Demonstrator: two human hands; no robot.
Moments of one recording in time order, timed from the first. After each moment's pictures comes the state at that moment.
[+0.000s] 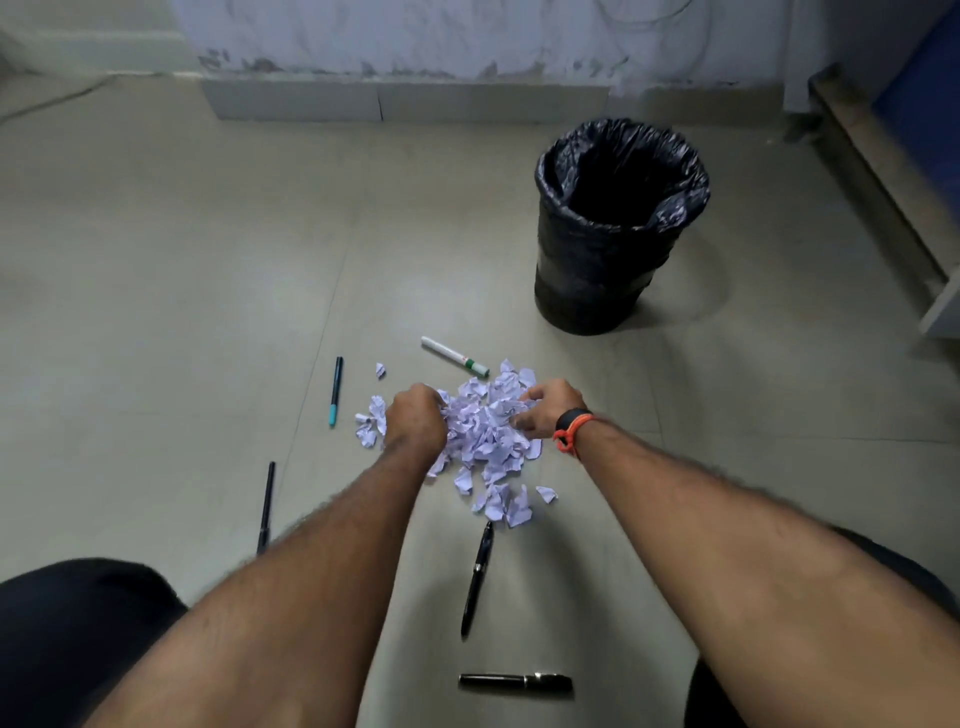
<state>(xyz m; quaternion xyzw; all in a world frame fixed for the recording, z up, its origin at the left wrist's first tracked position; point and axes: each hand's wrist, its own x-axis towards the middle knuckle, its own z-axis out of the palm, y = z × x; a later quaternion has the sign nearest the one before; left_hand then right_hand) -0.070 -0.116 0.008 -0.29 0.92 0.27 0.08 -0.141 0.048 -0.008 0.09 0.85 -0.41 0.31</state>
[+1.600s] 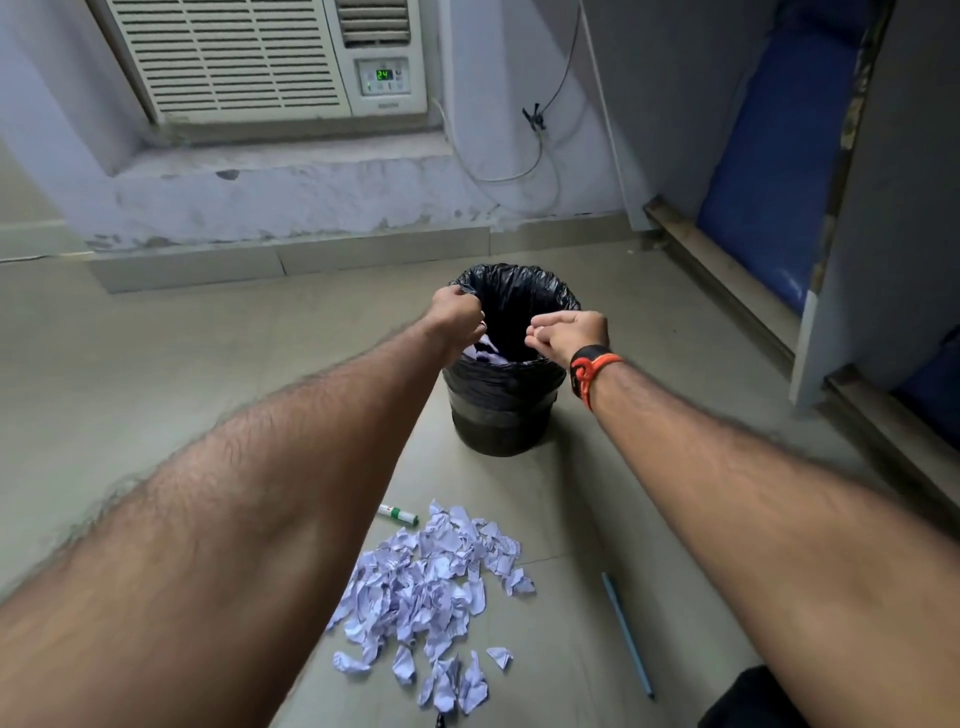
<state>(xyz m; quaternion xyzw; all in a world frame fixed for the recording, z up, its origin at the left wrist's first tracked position) -0.329 -0.021 0.164 -0.14 0.71 0.69 0.07 -0.330 0.125 0.129 0.22 0.67 -0.71 -0.01</state>
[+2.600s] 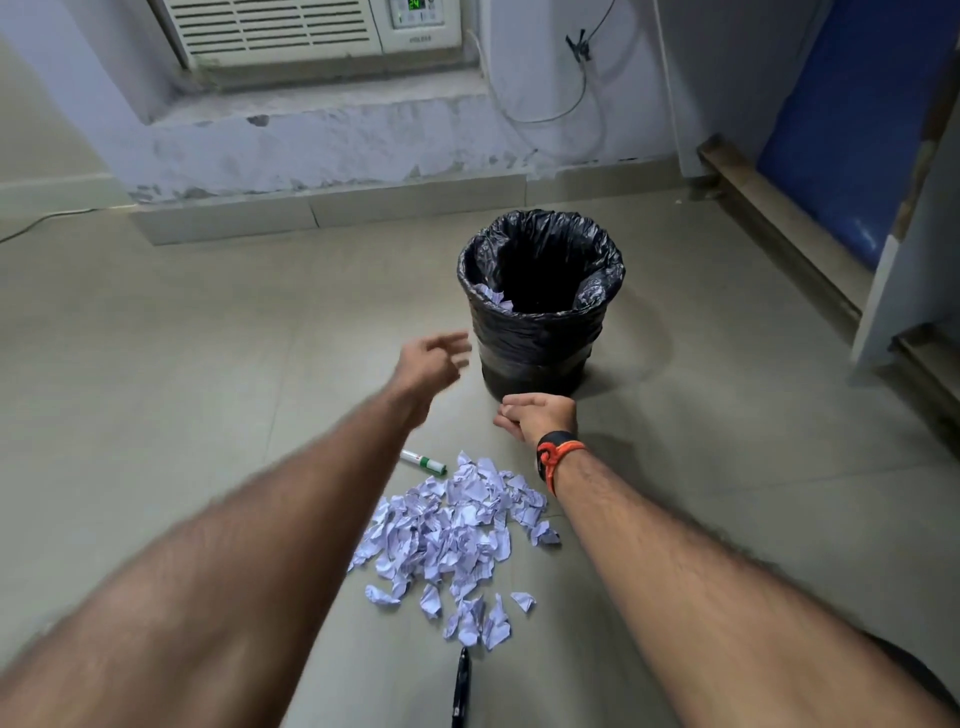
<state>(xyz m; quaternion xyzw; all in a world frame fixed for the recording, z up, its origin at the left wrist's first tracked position) -0.243 -0.077 0.083 -0.17 0.70 0.69 0.08 -0.224 0.062 0.024 0.27 0.58 -0.76 0.12</state>
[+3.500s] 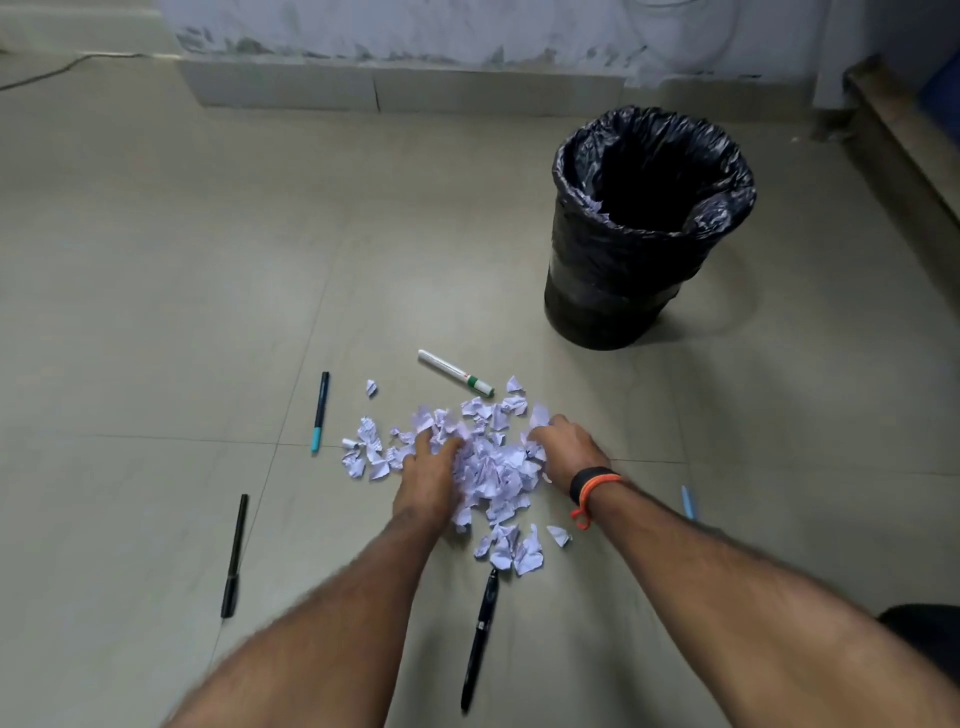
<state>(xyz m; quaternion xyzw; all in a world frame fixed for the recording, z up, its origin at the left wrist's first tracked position) -0.070 -0.122 -0.094 -0.18 0.94 0.24 0.18 -0.162 0.056 -0.083 -0.17 0.95 -0.05 0.25</state>
